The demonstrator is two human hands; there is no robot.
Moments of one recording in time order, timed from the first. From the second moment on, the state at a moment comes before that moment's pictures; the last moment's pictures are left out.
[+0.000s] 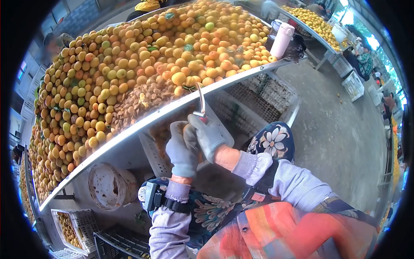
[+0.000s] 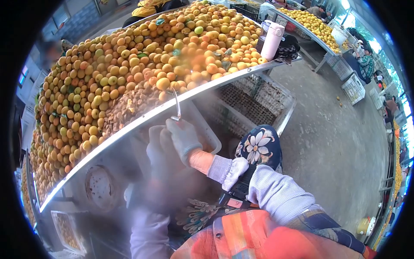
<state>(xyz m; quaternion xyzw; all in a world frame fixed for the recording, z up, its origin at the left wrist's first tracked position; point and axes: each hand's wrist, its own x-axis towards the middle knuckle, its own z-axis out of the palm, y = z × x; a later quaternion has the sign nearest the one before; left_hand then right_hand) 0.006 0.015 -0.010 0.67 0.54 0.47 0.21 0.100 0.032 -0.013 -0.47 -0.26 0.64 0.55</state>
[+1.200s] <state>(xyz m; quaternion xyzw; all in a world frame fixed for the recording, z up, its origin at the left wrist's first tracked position) -0.004 0.037 -0.043 0.47 0.54 0.48 0.51 0.135 0.044 -0.044 -0.39 -0.30 0.71 0.50</state>
